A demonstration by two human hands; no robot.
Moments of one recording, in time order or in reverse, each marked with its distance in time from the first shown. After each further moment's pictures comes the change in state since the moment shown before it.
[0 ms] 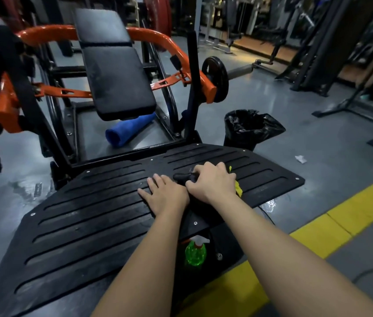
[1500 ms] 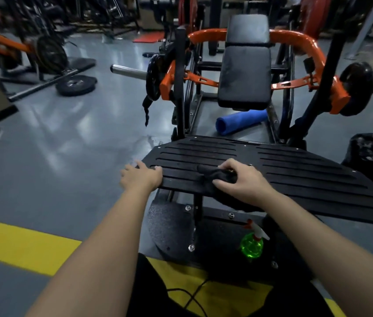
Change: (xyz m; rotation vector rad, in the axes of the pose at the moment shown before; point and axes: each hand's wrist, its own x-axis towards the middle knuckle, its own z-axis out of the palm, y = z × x) left_hand -0.131 -0.221 -0.066 -0.107 0.164 -0.699; right_hand -0.079 -0.031 0.007 0.300 -0.266 -0.697
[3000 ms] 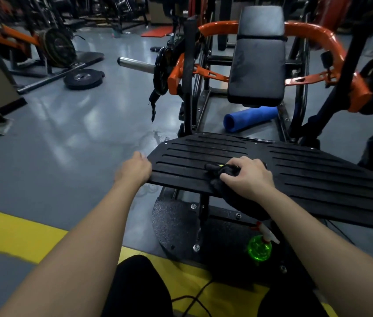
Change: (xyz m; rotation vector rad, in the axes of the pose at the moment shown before) left_hand 0.042 -0.028 0.003 -0.447 0.097 0.020; right_hand 0.029 -0.009 0.019 -0.169 0.062 0.101
